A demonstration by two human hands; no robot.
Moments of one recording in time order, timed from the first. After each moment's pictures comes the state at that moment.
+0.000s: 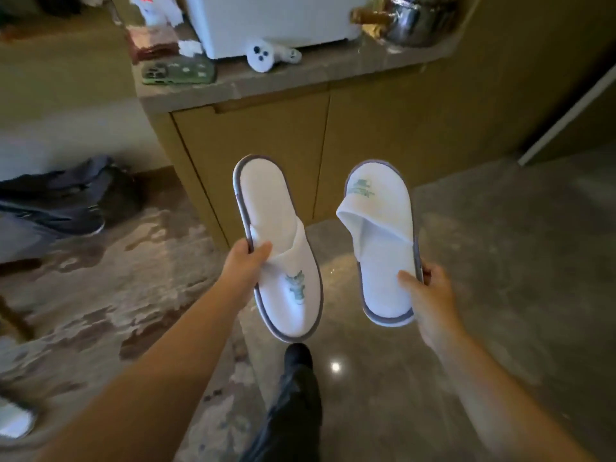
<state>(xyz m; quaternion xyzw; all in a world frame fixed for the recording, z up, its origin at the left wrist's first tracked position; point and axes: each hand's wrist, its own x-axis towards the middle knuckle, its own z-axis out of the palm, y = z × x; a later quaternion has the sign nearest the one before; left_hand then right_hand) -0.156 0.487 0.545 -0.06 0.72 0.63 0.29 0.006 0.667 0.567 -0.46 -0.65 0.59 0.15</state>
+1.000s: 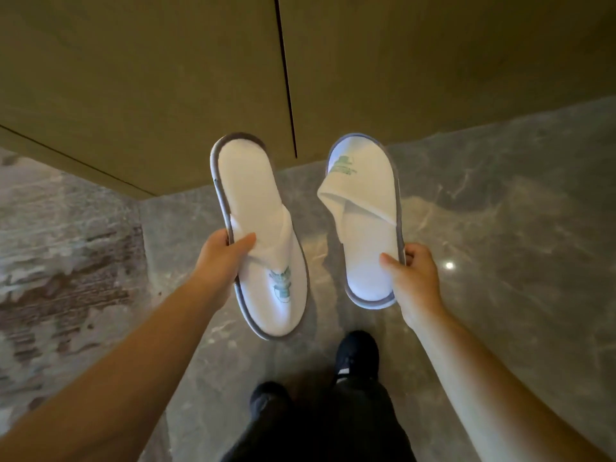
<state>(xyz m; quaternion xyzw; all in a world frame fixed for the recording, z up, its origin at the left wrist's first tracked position) -0.326 0.779 0.167 -0.22 0.74 0.55 0.32 -0.222 0.990 0.160 -0.48 -0.66 0.58 -0.04</state>
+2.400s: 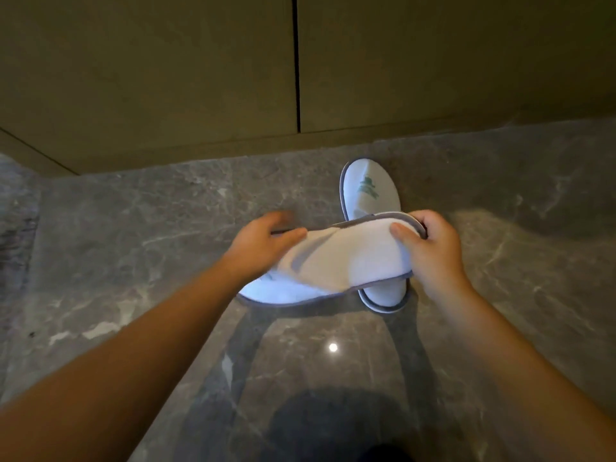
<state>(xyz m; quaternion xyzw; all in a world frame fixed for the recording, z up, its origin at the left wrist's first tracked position) -0.368 0.829 -0.129 0.06 0.88 0.41 0.24 -0.294 1.037 -0.122 -0.30 -0.80 0.52 0.05</state>
